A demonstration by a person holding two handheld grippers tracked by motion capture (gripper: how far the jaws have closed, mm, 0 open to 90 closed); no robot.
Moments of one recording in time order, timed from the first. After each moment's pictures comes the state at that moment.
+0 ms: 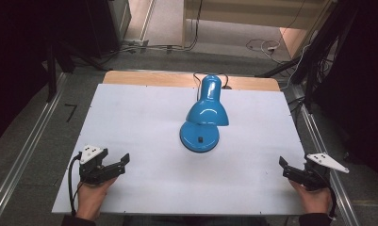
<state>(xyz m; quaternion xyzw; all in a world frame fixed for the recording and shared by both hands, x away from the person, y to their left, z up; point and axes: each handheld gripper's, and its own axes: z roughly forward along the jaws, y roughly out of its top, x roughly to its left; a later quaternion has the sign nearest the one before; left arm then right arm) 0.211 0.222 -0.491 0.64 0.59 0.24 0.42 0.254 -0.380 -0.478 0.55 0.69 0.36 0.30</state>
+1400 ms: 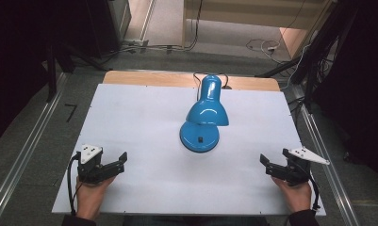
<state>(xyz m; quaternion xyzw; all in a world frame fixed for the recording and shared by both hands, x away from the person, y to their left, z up) 0.211 0.223 -0.490 0.64 0.60 0.27 0.40 0.266 -0.334 -0.477 0.52 0.71 0.40 0.24</state>
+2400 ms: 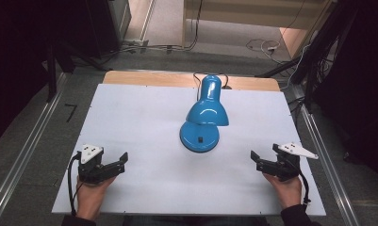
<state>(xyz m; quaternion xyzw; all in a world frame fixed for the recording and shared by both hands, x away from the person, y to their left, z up) 0.212 0.222 -0.490 0.64 0.60 0.26 0.41 0.276 -0.309 -0.474 0.50 0.72 0.42 0.23</state>
